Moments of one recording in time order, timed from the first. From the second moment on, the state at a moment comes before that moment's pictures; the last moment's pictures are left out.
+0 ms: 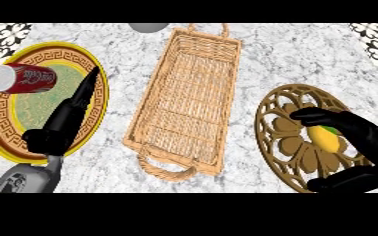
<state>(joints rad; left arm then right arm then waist) -0.16 0.49 -0.28 -1.53 0.23 0.14 -0.09 -0.06 -0.61 0.13 -1.68 -0.11 0.43 -0.48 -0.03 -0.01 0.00</state>
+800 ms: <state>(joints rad) -0.18 0.50 -0.25 -1.54 0.25 0.09 -0.05 -0.07 -1.12 -0.17 -1.85 0.07 0.57 -0.23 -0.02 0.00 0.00</state>
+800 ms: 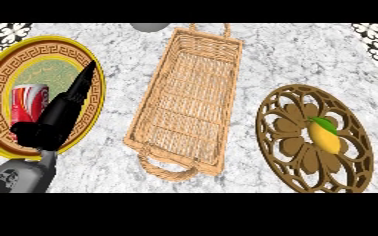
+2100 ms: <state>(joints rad) -0.18 0.40 -0.16 -1.55 0.14 0.00 -0.03 -0.04 -0.96 -0.17 -1.63 0.29 0.62 -0.43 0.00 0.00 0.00</state>
